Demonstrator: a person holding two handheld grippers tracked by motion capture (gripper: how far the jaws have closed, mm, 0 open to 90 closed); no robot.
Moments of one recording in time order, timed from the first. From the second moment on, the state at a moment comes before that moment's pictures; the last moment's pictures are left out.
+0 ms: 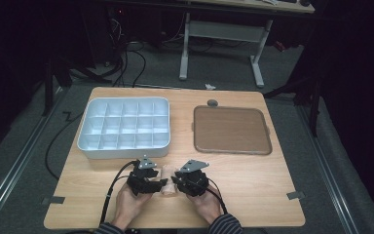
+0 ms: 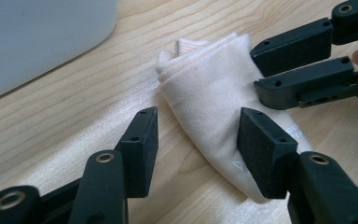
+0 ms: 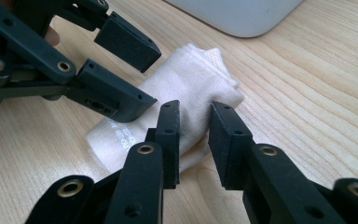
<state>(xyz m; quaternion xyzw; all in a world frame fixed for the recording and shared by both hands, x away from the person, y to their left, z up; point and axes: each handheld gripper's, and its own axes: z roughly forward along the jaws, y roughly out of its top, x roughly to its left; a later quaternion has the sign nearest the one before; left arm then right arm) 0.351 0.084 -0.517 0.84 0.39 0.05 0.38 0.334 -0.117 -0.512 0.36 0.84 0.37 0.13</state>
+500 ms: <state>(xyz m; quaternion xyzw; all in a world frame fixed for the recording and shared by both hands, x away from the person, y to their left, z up) 0.358 0.092 -0.514 0.84 0.39 0.05 0.38 0.332 -0.122 -0.512 0.37 0.84 0.38 0.14</state>
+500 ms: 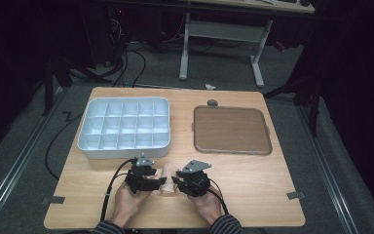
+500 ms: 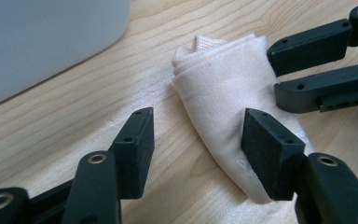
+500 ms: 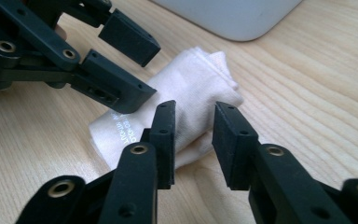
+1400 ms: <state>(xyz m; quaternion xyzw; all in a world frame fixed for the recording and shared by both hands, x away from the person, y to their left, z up) 0.376 0.076 -0.512 0.83 0.41 0.01 0.37 0.316 -0.205 -0.508 0.45 0.79 0.39 0.18</state>
